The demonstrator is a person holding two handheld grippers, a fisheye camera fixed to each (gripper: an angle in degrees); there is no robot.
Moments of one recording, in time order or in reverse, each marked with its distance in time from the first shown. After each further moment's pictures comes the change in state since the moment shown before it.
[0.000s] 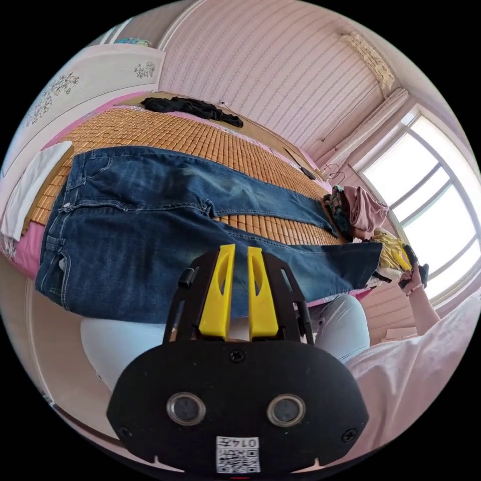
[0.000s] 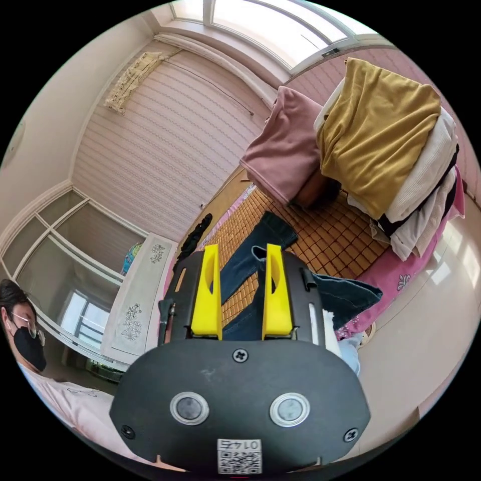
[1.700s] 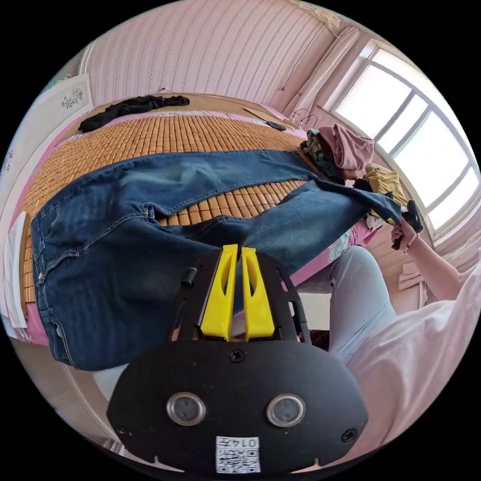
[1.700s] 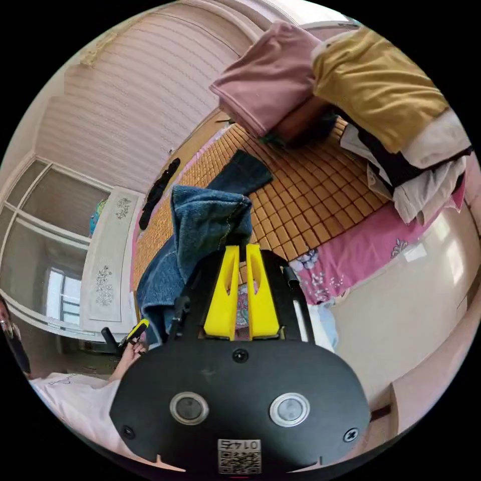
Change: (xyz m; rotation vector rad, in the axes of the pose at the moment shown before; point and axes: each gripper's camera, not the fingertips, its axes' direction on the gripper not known) left arm 0.075 0.087 0.212 -0.226 -0.022 0.337; right arm -0.094 0.035 0.063 -0.390 0.204 0.103
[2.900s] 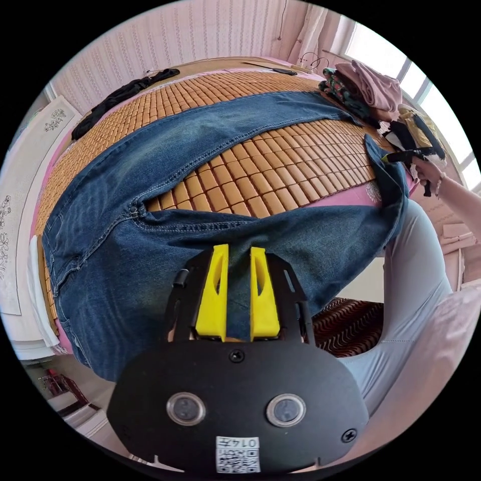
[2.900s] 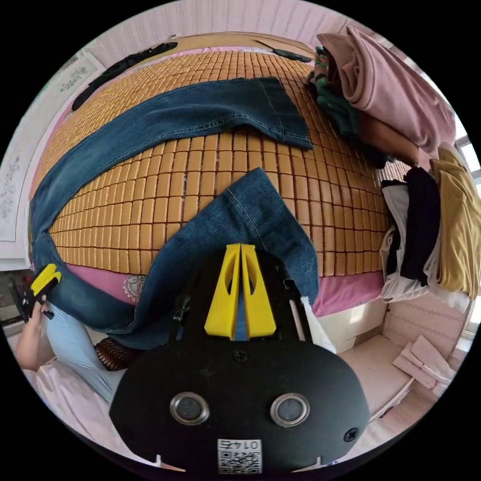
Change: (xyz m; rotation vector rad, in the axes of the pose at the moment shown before) left arm -0.024 0.026 0.132 -0.216 -0.204 0.128; right arm -0.081 0.142 0.367 -0.275 0.545 -0.466
